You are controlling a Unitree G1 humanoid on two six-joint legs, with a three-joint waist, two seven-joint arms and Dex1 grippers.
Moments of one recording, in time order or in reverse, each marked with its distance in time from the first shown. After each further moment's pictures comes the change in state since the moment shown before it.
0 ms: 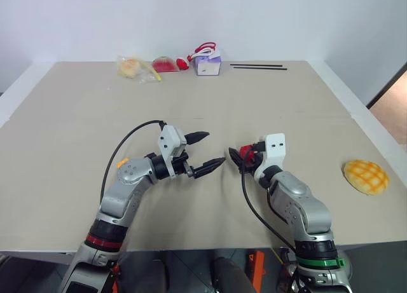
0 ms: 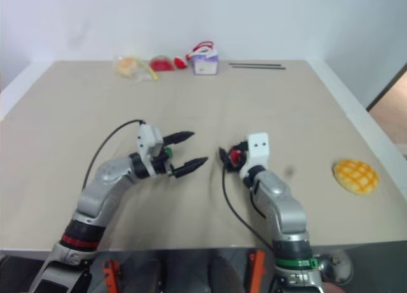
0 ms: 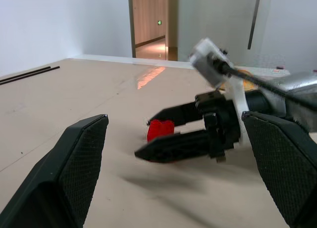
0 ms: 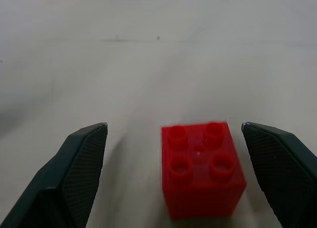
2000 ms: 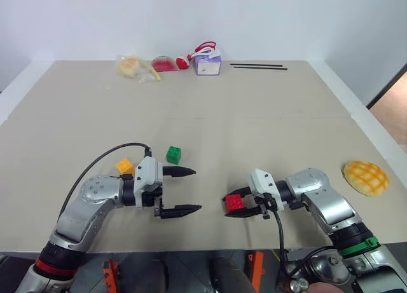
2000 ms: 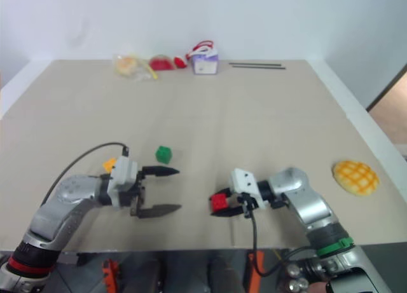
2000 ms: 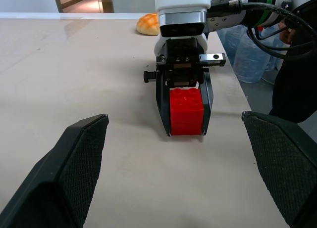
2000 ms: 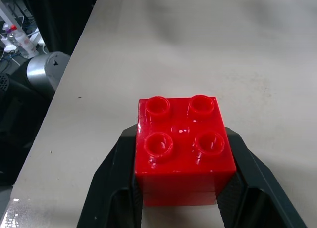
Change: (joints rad) left arm 0.209 0.314 0.009 -0.223 -0.109 0.045 -0.275; right arm -0.082 -0.464 0.322 0.202 -0.023 -0.498 1.225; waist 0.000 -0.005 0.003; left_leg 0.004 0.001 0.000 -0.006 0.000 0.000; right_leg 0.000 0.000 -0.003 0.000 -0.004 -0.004
